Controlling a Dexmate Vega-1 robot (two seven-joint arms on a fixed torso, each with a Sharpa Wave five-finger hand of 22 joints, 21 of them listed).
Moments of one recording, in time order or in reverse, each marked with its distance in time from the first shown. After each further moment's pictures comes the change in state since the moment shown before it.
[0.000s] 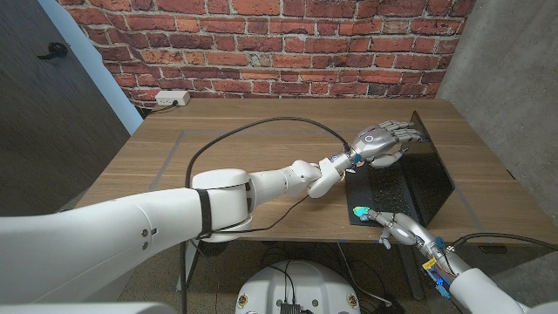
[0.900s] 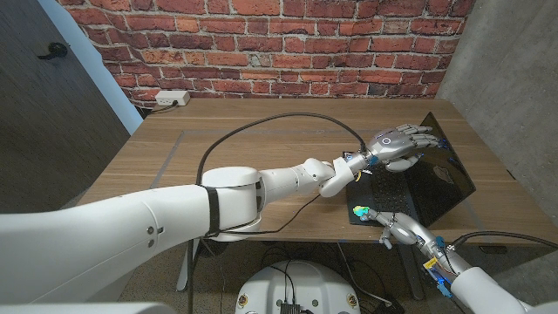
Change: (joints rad) left arm -0.017 -0.016 0.030 -0.047 -0.018 0.018 -0.086; left_hand 0.004 0.007 0.000 0.000 0.000 0.022 0.007 -0.007 0.000 0.002 -0.006 0.012 -0.004 -0.028 0.004 0.006 -0.005 -0.028 0.007 -0.009 0.000; right arm -0.002 -0.013 0.008 0.002 0.008 0.000 0.004; right_hand -0.021 -0.005 0.003 0.009 0.000 0.006 0.006 0.000 0.000 0.002 0.002 0.004 0.000 0.006 -0.002 0.025 0.016 0.000 0.000 0.016 -0.012
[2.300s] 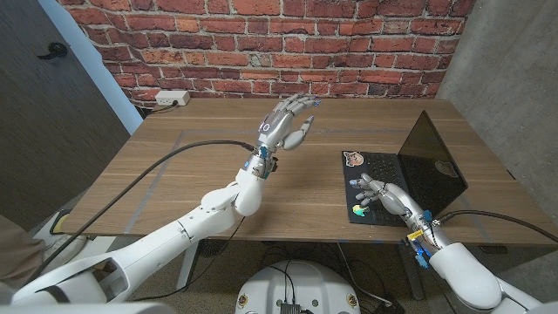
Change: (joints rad) left arm 0.665 0.778 -0.747 -1.142 -0.098 0.210 -0.117; left_hand -0.031 -0.030 -0.004 0.004 0.000 0.081 -0.048 0.008 0.000 0.057 -0.036 0.015 -0.010 0.036 -0.004 0.019 -0.004 0.017 -0.009 0.000 -0.005; right arm 0.154 0.081 -0.070 -0.064 0.043 0.066 -0.044; right_hand -0.128 -0.074 -0.004 0.034 0.000 -0.116 0.022 -0.012 -0.002 -0.032 0.039 0.027 0.002 -0.537 0.144 -0.631 -0.523 -0.224 0.020 -0.061 -0.202
